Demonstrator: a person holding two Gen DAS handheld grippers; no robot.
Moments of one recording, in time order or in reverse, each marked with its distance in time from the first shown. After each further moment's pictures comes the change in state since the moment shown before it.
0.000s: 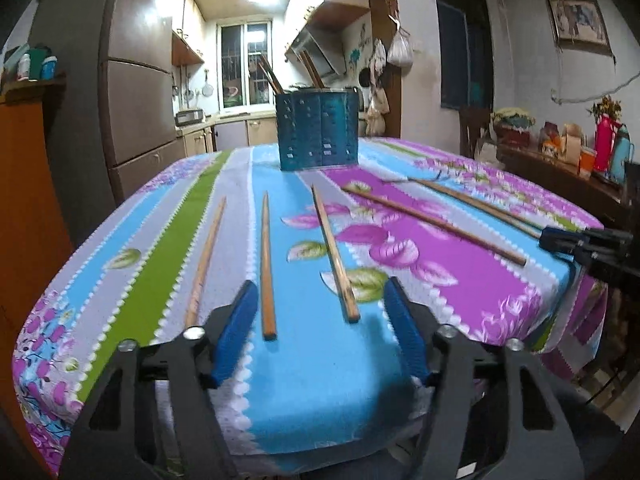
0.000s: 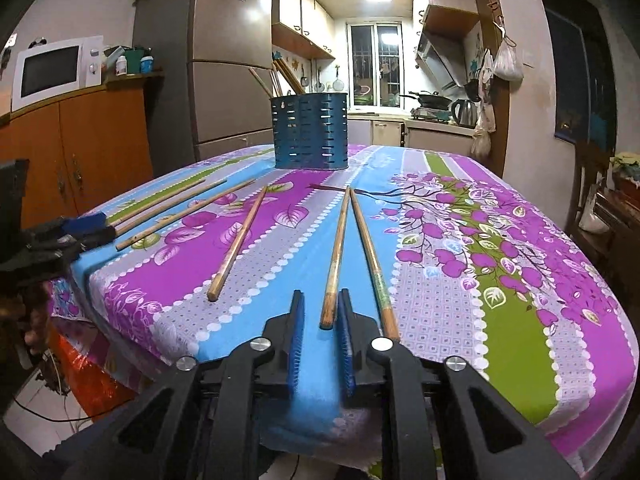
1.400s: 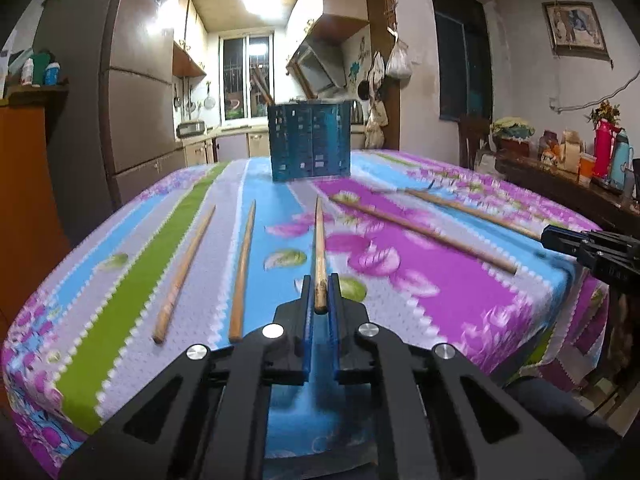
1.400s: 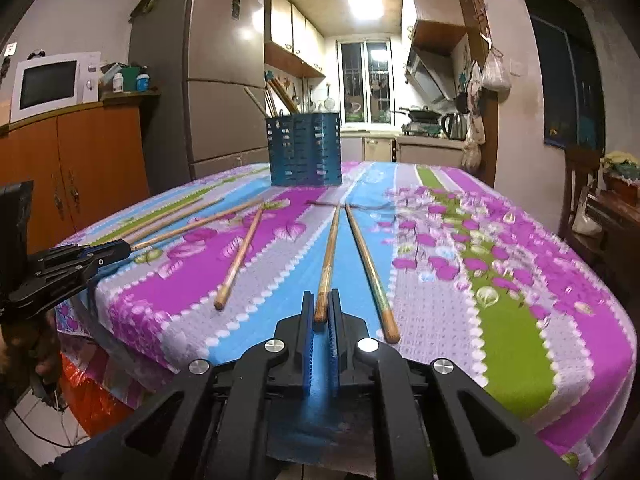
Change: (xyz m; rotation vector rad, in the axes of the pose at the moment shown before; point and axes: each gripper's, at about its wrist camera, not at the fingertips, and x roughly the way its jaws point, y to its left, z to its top) left arm -0.011 -0.020 -0.001 -0.013 -0.080 0.012; right arm -0.018 0.005 0.003 0.011 -0.080 -0.027
